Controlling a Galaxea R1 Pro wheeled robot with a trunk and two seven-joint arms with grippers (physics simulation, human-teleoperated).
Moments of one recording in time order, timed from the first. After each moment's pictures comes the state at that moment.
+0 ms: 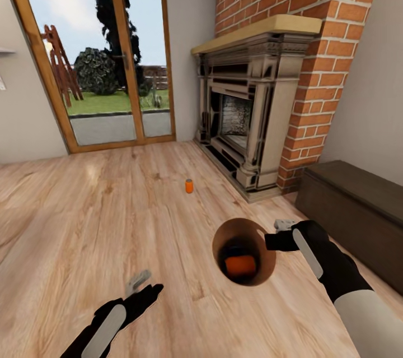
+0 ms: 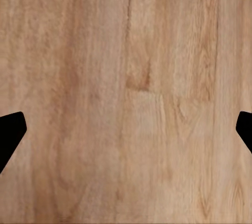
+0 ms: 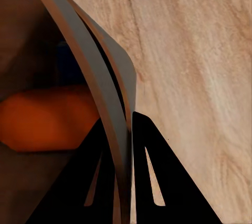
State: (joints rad) left arm -0.31 0.09 -0.27 -0.98 1.00 0.38 0.30; right arm -0.67 -0.20 0.16 -1.07 -0.33 1.05 0.09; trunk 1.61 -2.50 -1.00
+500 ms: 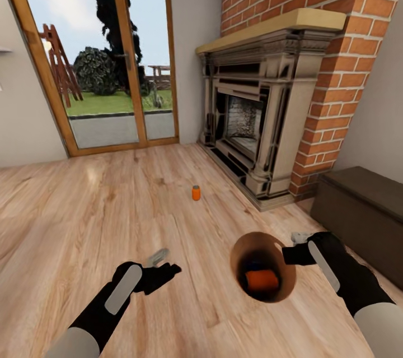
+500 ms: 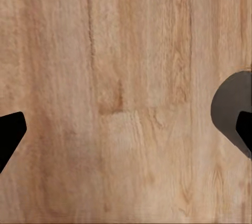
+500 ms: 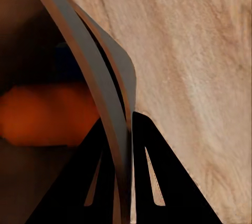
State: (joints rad) left arm -0.52 0.01 -0.27 -0.90 1.01 0.68 0.35; right arm -0.61 -0.29 0.15 -1.04 -0.29 1.05 0.09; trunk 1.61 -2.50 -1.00
